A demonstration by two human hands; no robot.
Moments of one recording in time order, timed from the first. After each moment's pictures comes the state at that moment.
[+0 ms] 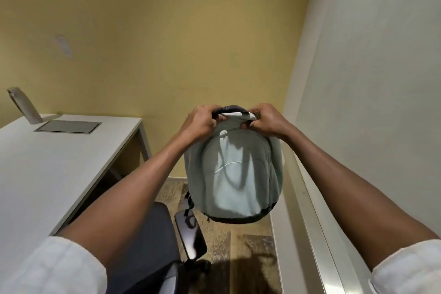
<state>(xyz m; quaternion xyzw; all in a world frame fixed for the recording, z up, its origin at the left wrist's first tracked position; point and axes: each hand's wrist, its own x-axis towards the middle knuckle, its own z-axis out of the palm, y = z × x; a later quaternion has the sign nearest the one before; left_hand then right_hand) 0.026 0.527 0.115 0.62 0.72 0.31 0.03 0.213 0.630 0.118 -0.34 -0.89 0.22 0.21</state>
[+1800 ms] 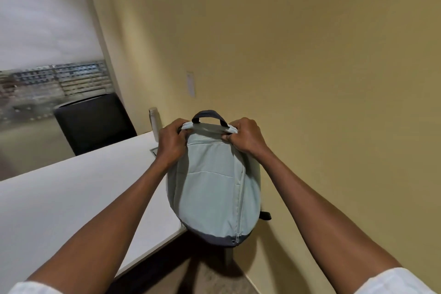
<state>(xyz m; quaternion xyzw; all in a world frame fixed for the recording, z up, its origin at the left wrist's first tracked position) -0.534 0.777 0.112 0.19 0.83 0.48 -0.21 -0.472 0.979 0.138 -0.03 -0.91 0.36 0.17</state>
